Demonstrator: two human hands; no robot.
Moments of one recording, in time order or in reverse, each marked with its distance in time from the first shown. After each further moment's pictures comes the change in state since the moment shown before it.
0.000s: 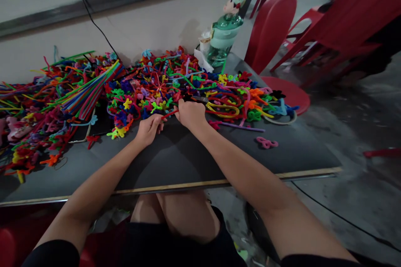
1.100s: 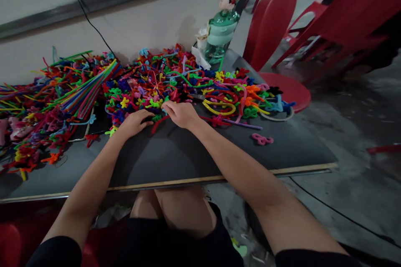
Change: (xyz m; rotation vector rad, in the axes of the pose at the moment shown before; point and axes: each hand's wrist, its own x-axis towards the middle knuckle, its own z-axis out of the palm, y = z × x) left_hand 0.017 -0.011 -0.057 0.743 -0.332 0.103; right_hand 0.001 0.011 0.013 0.571 0.108 -0.321
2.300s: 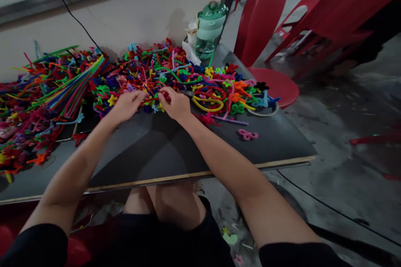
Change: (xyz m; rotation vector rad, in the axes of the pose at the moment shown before) left_hand 0.051 0.044 -0.037 -0.252 0.184 -0.161; right_hand 0.005 0.007 -0.003 0.086 0.254 0.263
